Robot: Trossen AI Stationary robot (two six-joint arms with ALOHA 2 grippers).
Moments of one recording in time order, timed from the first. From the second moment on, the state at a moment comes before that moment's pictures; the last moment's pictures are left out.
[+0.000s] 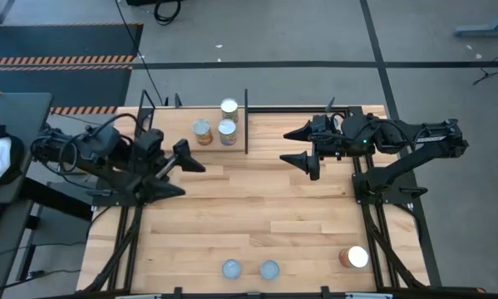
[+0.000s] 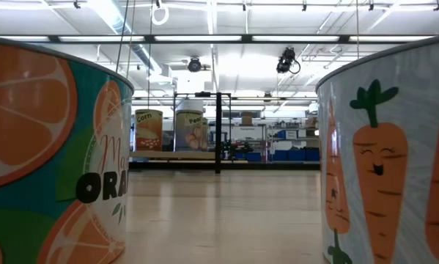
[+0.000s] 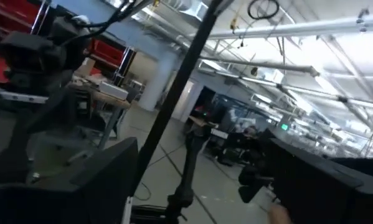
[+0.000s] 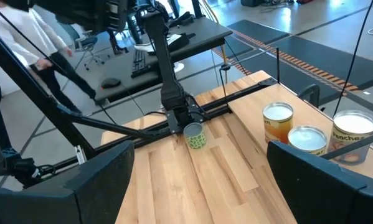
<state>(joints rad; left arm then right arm) -0.31 1.00 1.19 0.12 0.05 -0.48 0.17 1.14 1.36 -0.48 0.29 0.39</state>
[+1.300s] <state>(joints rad) -0.50 1.03 1.19 0.23 -0.21 -0.15 0.17 1.14 1.36 -0.48 0.29 0.39</state>
